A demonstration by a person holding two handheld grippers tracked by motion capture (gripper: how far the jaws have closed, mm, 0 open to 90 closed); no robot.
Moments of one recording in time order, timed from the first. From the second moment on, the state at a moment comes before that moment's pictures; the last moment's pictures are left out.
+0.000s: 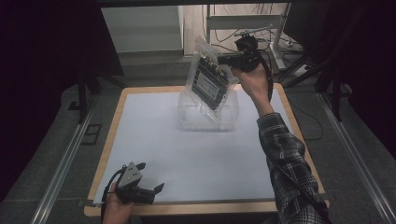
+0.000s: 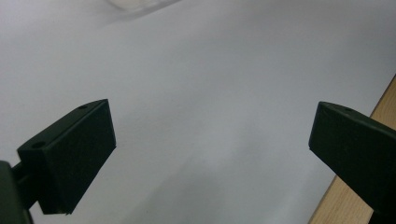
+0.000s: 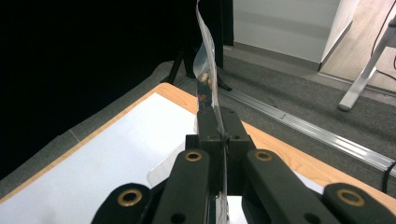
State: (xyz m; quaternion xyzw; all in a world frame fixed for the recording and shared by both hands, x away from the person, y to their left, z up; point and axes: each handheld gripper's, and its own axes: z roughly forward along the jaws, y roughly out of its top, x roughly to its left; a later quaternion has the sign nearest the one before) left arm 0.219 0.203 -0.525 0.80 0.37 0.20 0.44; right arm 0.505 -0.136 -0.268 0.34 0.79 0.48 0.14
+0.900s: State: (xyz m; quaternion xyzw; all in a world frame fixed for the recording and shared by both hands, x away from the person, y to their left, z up) left arm 0.219 0.201 -0.525 0.80 0.36 0.20 0.43; right arm 0.531 -0.101 -0.329 0.35 0.82 0.44 0.12
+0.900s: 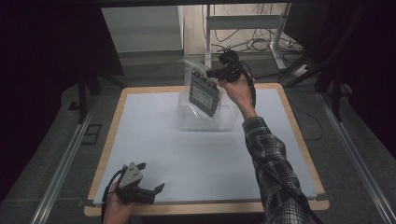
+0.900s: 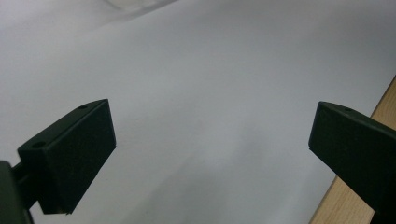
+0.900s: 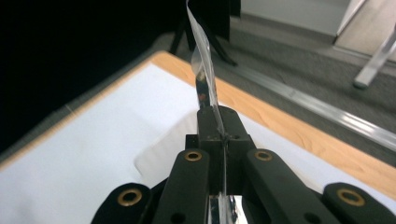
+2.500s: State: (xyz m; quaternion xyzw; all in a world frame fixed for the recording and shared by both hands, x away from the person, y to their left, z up) left arm 0.219 0.200 -0.524 0.80 0.37 0.20 0.43; right arm 0.515 -0.122 -0.320 0.30 0.82 0.46 0.19
